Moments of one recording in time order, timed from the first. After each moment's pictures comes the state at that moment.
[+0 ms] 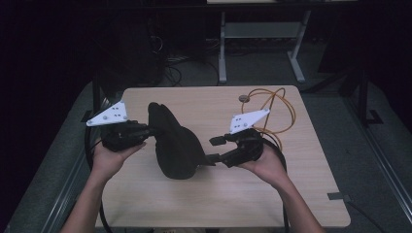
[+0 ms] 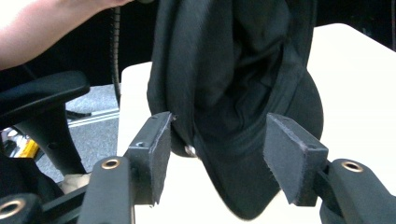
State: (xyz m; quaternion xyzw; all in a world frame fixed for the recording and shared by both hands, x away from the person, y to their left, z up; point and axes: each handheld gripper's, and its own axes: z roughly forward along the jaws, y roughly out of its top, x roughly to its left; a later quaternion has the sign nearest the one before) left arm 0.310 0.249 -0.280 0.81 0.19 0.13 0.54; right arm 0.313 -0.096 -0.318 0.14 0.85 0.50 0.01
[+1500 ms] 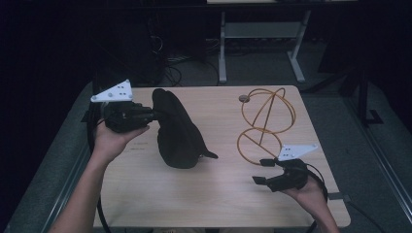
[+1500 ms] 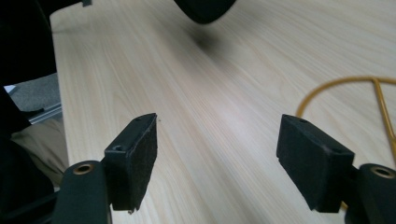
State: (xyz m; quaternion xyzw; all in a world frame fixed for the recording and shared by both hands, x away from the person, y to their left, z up) left arm 0.334 0.230 -0.243 0.82 0.18 0.12 0.53; right arm 0.278 -0.215 -0.409 0.28 0.84 0.46 0.05
